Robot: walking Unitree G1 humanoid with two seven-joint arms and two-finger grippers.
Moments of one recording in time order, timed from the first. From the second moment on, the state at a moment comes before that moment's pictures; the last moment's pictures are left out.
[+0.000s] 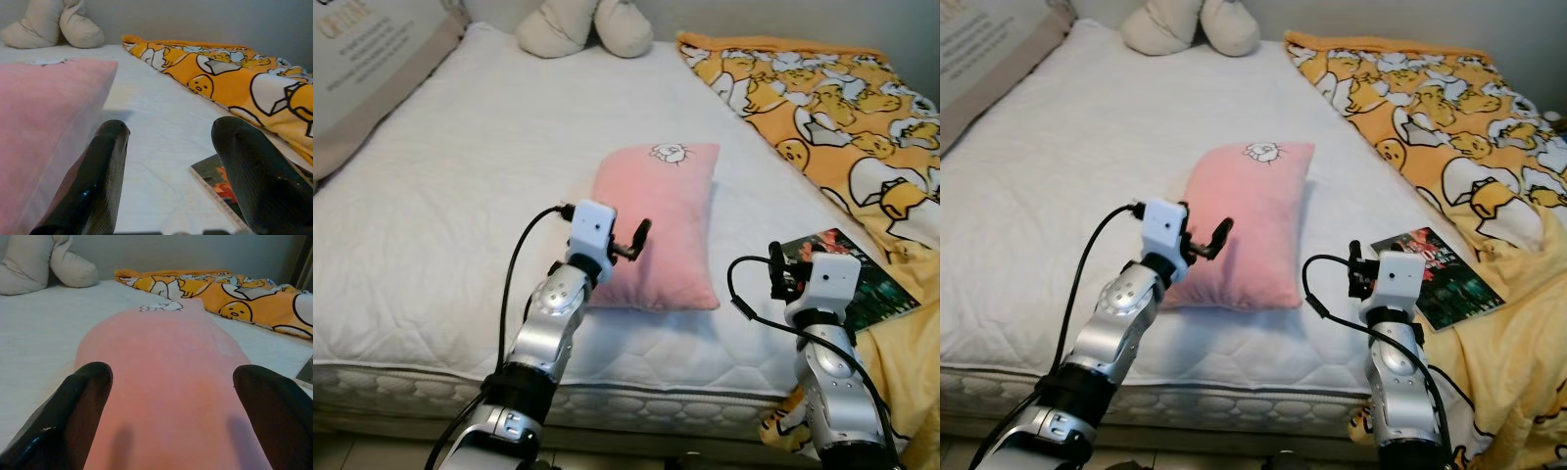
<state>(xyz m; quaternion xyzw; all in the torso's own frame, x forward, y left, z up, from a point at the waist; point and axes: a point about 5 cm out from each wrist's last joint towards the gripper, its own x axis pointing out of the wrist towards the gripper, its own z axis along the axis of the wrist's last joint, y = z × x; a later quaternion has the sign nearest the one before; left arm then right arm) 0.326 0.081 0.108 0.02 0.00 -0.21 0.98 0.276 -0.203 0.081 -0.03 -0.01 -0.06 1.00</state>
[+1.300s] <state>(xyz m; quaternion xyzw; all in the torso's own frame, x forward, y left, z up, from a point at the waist) 0.337 0.112 0.116 -0.05 -0.01 -0.08 1.00 0.273 -0.198 0.079 0.02 -0.02 -0.07 1.00</state>
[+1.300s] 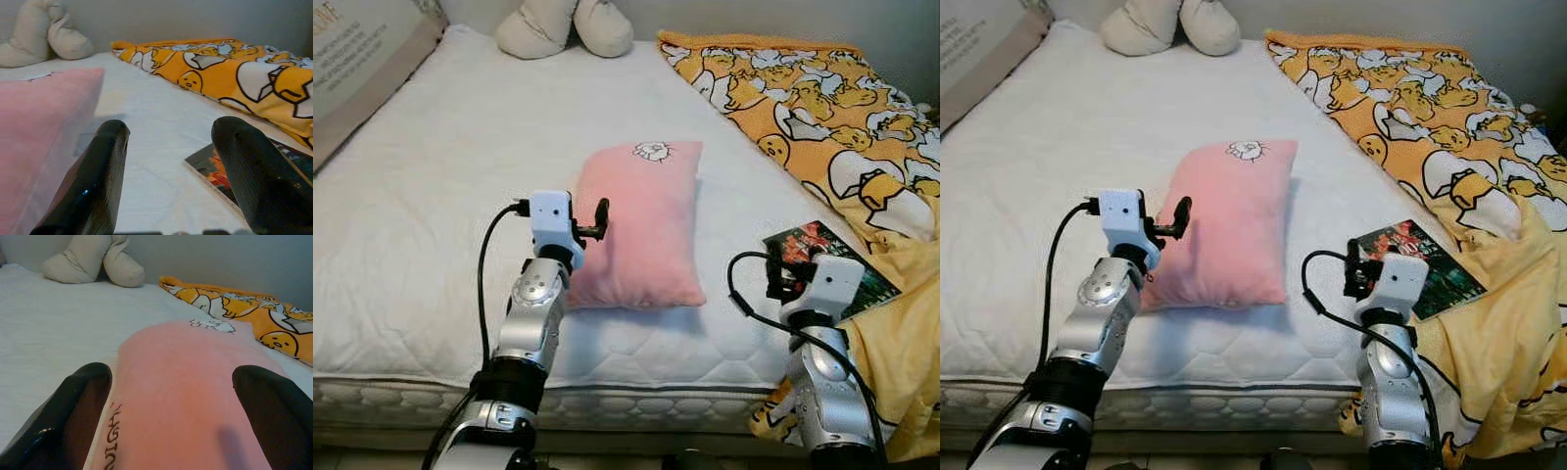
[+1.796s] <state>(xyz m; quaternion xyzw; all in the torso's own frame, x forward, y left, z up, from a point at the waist) 0.336 0.097 0.126 -0.02 -0.03 -0.13 0.99 0.280 -0.191 0.085 0.02 -0.03 -0.03 1.00</state>
